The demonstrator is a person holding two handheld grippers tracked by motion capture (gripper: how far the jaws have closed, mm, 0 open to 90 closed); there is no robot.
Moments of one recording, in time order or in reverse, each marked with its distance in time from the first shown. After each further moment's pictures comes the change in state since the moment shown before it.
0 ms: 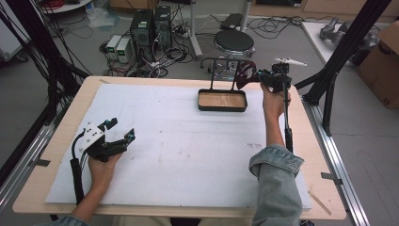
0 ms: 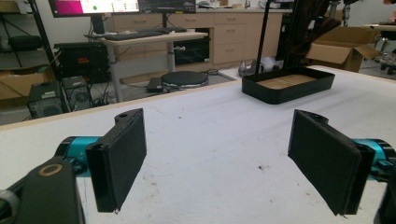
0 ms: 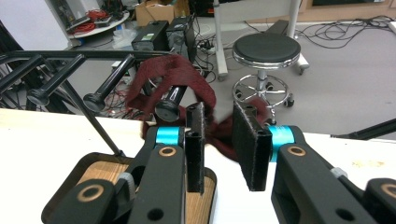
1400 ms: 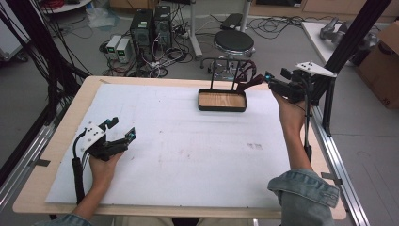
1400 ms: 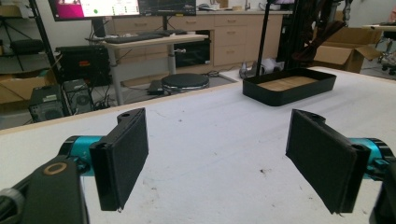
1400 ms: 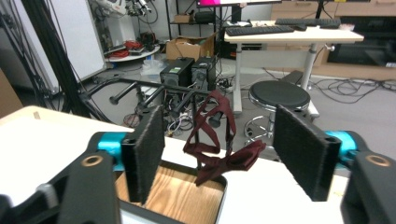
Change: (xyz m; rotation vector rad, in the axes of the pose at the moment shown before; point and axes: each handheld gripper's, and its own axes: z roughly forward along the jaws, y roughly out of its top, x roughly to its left) left arm -0.001 0.000 0.003 -0.011 0.006 0.005; right arm 0.010 0.004 -0.102 -0.155 0.107 -0.125
